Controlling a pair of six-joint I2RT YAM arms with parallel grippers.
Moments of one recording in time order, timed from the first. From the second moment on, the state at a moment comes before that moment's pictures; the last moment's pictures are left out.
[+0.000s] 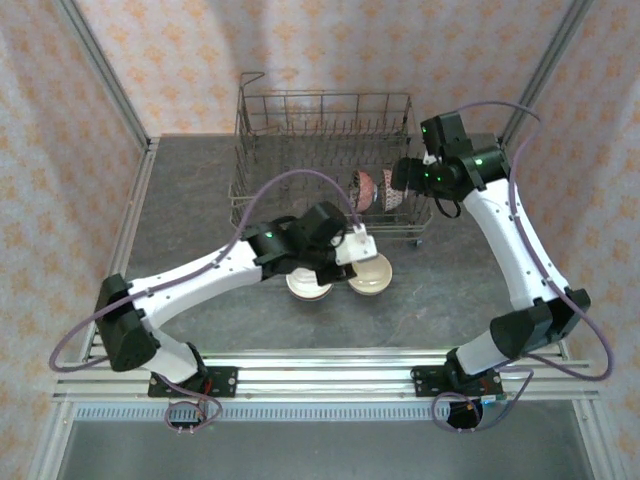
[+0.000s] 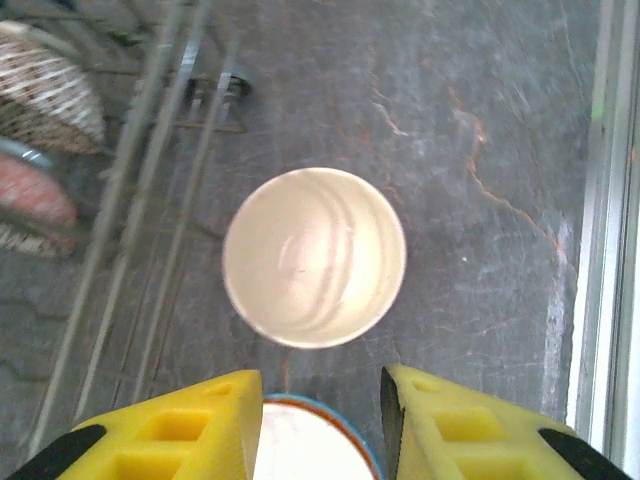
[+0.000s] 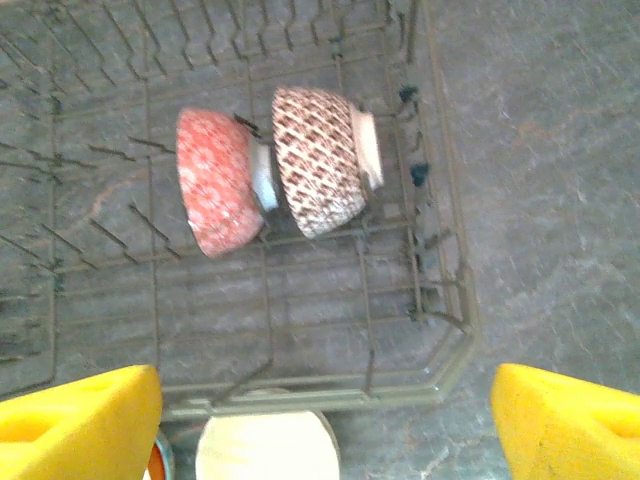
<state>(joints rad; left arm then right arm) -0.95 1.53 1.37 -0.72 0.08 0.41 0.32 1.48 1.71 -1.19 0.10 0.42</state>
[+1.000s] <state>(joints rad) -1.02 2.08 1.63 -0.86 0.04 0.57 0.30 1.24 1.53 -1.19 0.23 0.43</state>
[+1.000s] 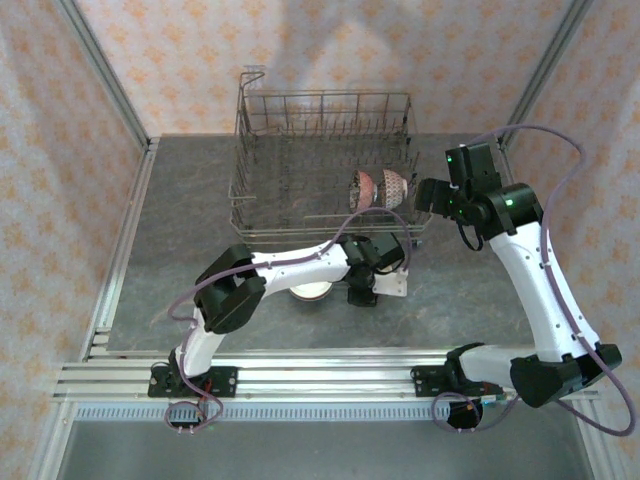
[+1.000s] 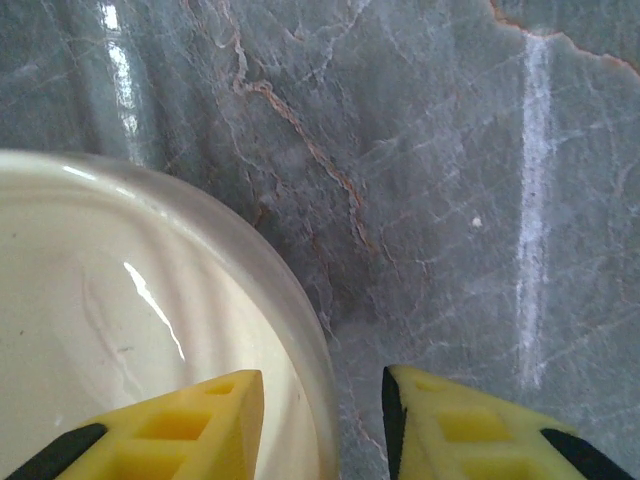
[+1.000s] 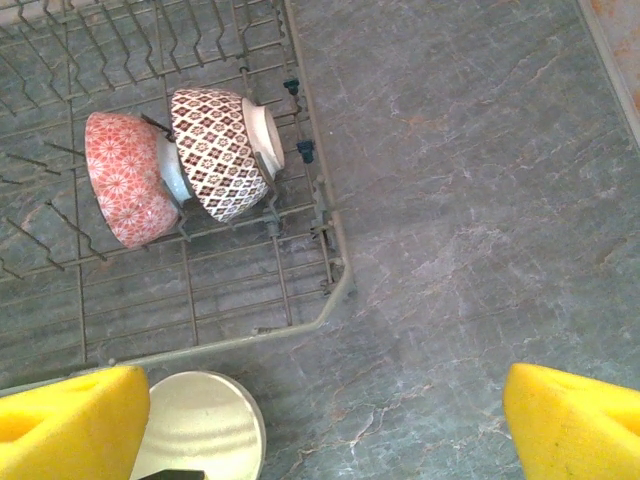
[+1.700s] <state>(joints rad) -1.02 2.12 1.64 -0.86 0.03 0.57 0.29 1.26 1.51 -1.19 0.22 0.43</state>
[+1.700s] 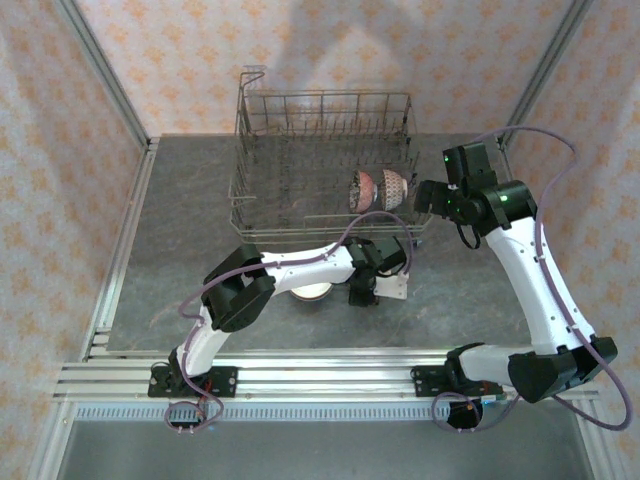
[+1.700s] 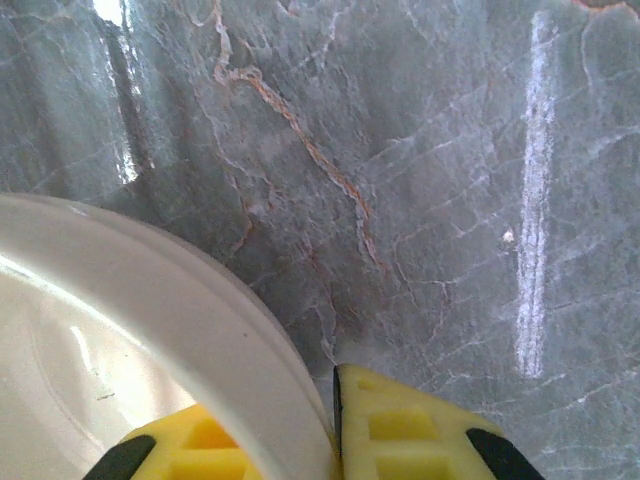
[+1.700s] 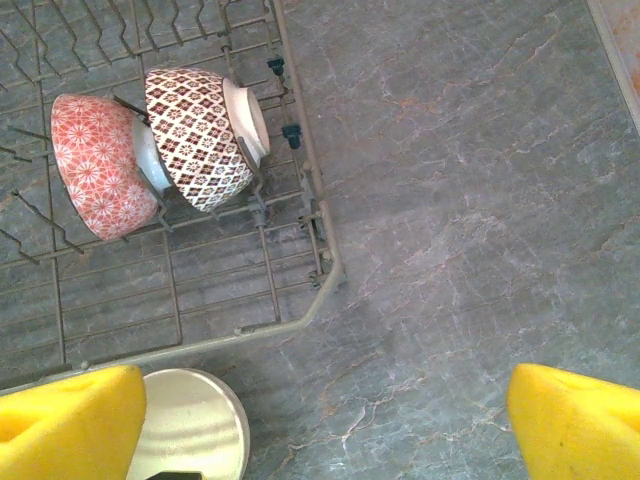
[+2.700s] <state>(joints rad) -1.03 1.93 1.65 -0.92 0.05 0.57 0.17 1.26 1.48 -1.11 0.05 0.47</state>
